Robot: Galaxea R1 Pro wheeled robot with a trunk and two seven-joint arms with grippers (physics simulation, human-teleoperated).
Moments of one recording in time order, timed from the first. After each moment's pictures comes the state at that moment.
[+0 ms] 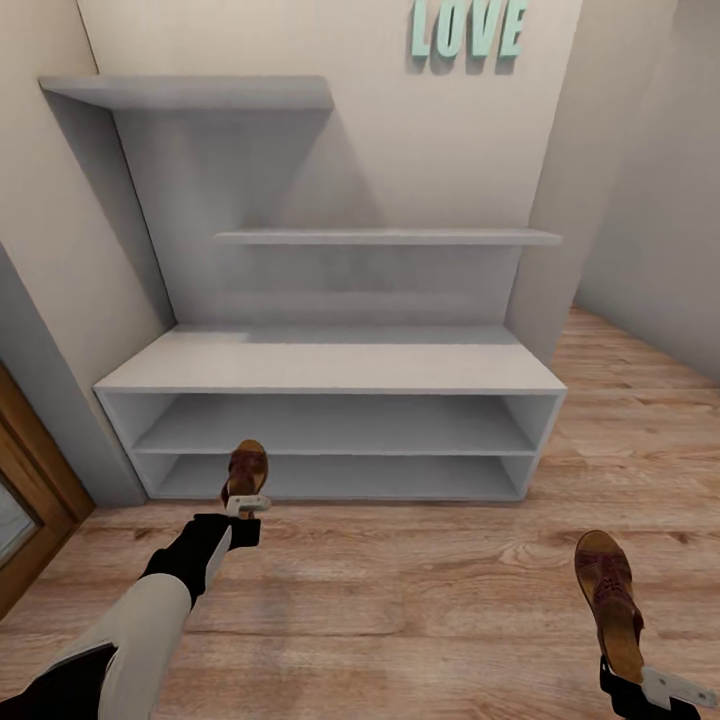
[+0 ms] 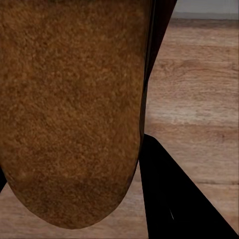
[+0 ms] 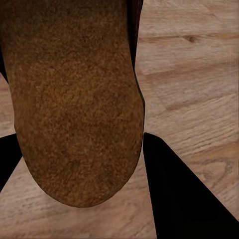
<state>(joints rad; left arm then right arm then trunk) -0.81 -0.03 0.32 -0.43 -0.33 0.45 -0.08 -0.42 -0.27 -0.41 -0.06 0.13 -0.60 -0.13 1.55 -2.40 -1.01</state>
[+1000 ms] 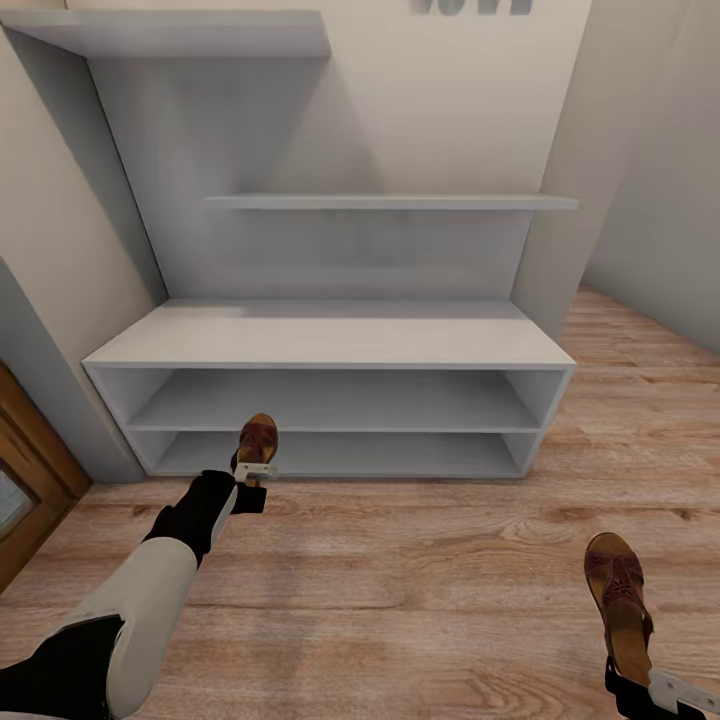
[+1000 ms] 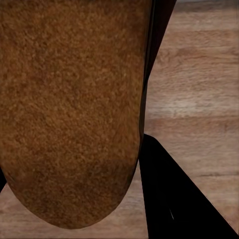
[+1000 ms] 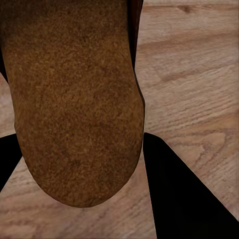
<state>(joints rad) -0.90 -0.03 0.20 -0.52 -0.33 0.64 -0.13 -0.42 -0.28 -0.46 -0.06 0.13 -0.60 -0.13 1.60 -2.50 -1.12</state>
